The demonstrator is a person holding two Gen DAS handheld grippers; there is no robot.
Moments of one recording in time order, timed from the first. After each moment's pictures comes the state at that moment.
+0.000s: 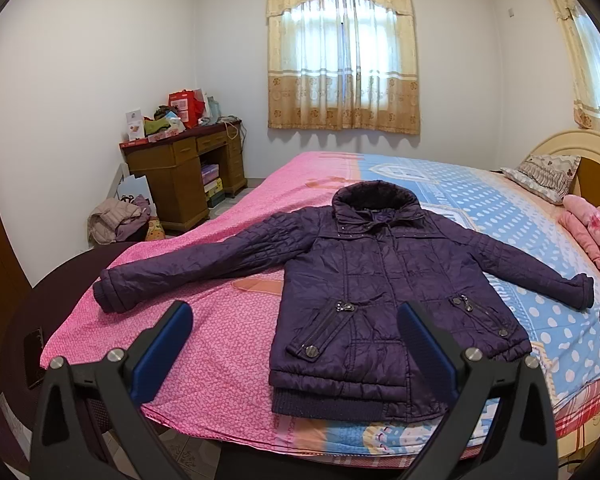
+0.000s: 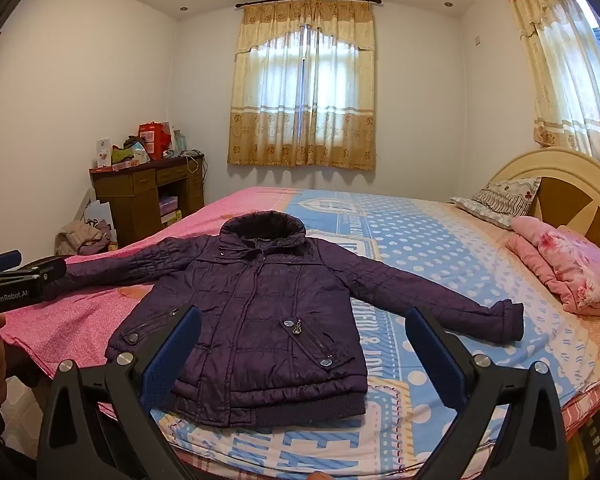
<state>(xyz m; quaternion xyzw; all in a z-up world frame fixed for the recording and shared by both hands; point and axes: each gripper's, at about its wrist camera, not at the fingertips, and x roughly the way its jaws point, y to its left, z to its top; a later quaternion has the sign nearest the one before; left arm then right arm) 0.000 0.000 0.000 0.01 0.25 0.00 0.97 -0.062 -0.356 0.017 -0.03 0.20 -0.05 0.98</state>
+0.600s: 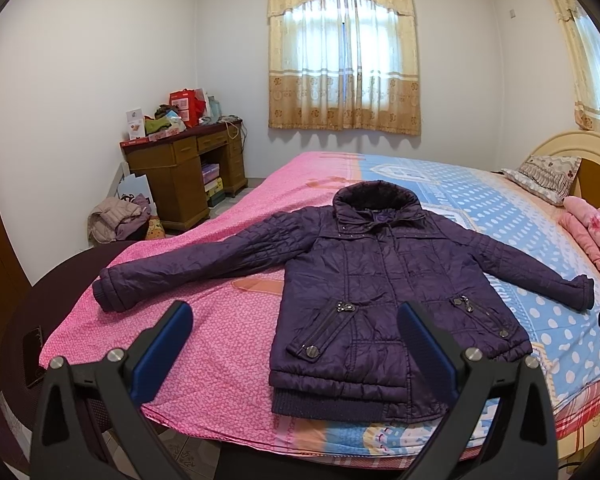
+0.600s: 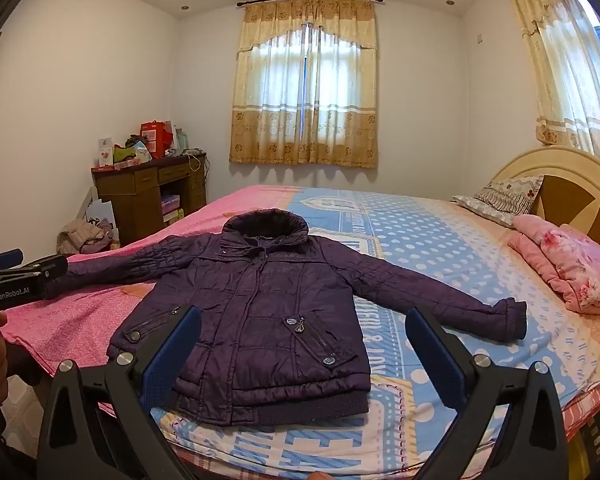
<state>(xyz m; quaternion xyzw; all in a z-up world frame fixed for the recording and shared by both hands) 0.001 -0.001 0.000 0.01 0.25 0.00 0.97 -0.062 -0.352 0.011 -0.02 0.20 -0.05 0.98</state>
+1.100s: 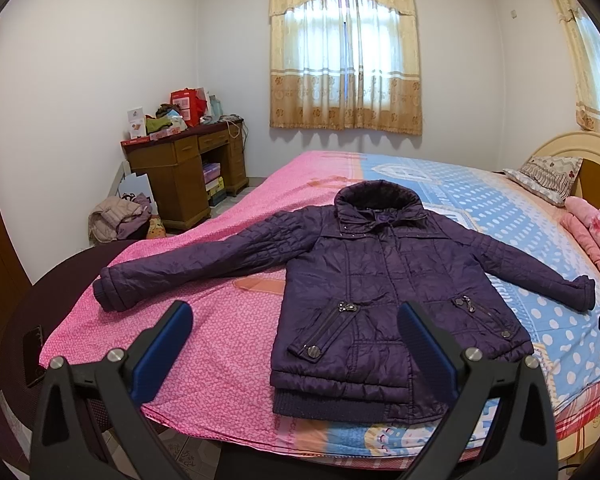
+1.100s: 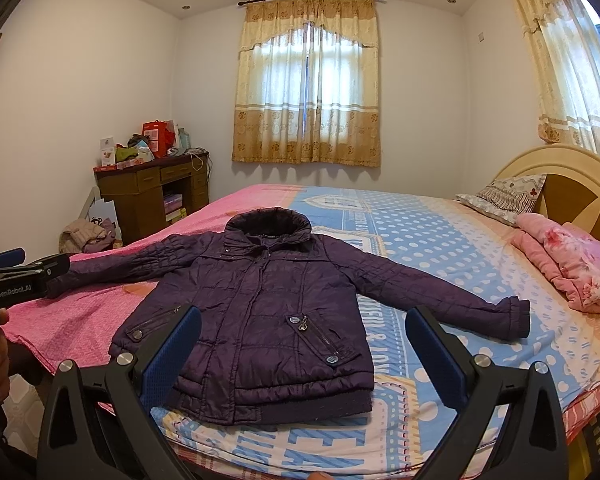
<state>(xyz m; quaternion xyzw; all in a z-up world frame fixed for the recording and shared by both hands) 0.003 0.002 0.000 0.01 0.25 0.00 0.97 -0.059 -0.349 0.007 -0.02 0.20 -0.04 0.98</state>
